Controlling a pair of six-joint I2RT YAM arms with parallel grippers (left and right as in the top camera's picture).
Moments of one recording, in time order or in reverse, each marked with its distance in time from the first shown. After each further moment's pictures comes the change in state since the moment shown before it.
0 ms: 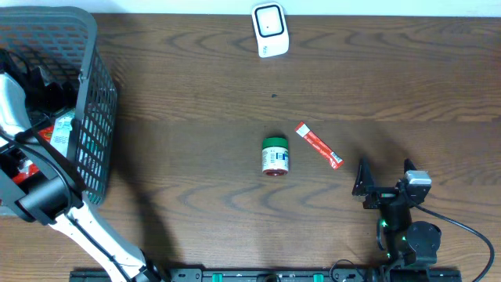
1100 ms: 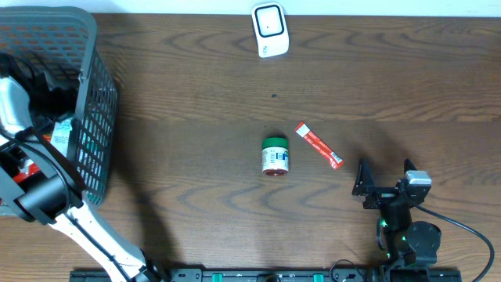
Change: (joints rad) left arm 0.000 0.006 -0.067 0.045 -0.008 0.023; right arm 0.000 0.000 0.000 0.000 0.000 0.000
